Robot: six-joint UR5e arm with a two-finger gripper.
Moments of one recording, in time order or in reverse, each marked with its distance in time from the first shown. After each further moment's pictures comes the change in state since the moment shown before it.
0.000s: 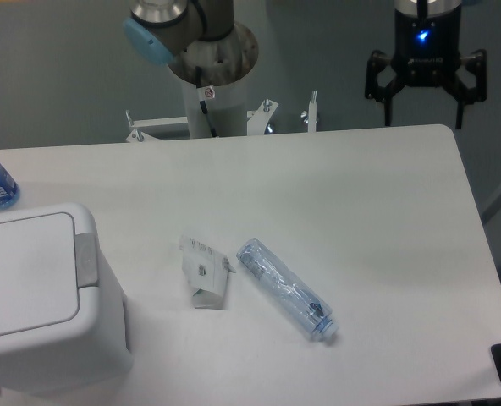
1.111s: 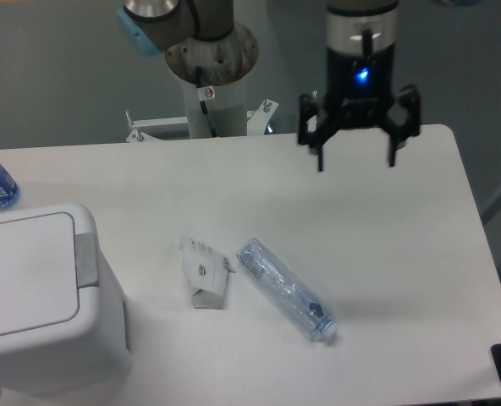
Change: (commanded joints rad) arm -0.287 -0.078 0.035 0.038 -0.067 -0.661
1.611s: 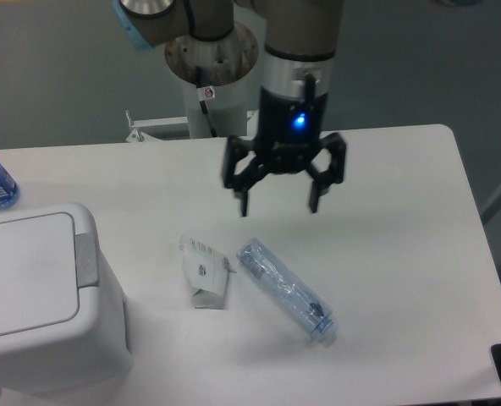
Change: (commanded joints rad) arm -0.118 -0.037 0.032 0.025 -0.144 -0.247
